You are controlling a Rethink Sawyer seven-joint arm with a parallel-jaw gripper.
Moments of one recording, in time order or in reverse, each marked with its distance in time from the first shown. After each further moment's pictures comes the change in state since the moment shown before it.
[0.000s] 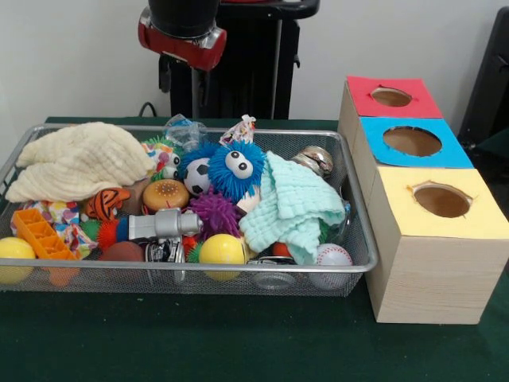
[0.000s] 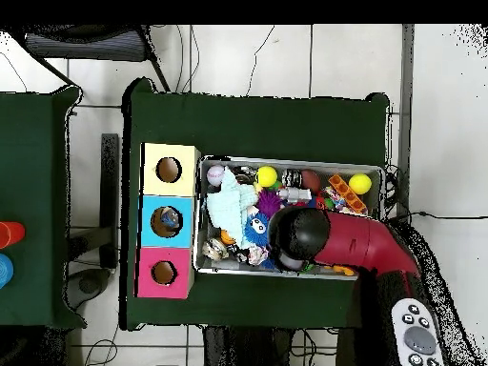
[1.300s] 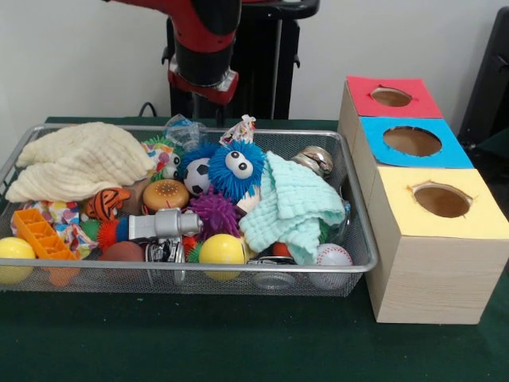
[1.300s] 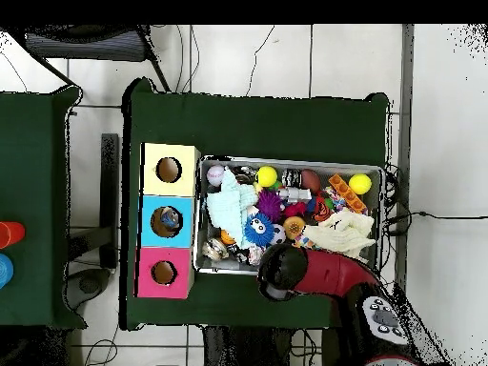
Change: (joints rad) arm 0.005 0.209 -0.060 0.145 0.002 -0.221 0.000
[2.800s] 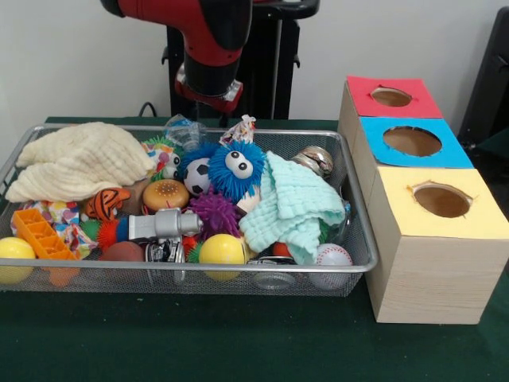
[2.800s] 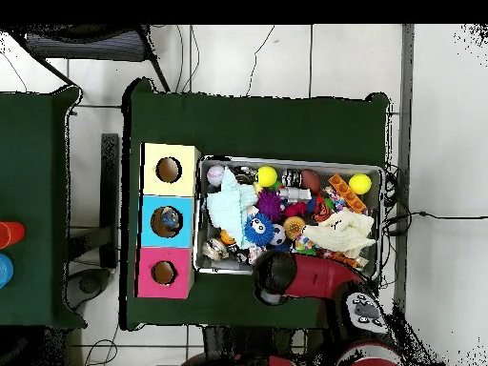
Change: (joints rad) arm 0.060 0.052 -0.054 0.000 0.000 -0.060 0.000
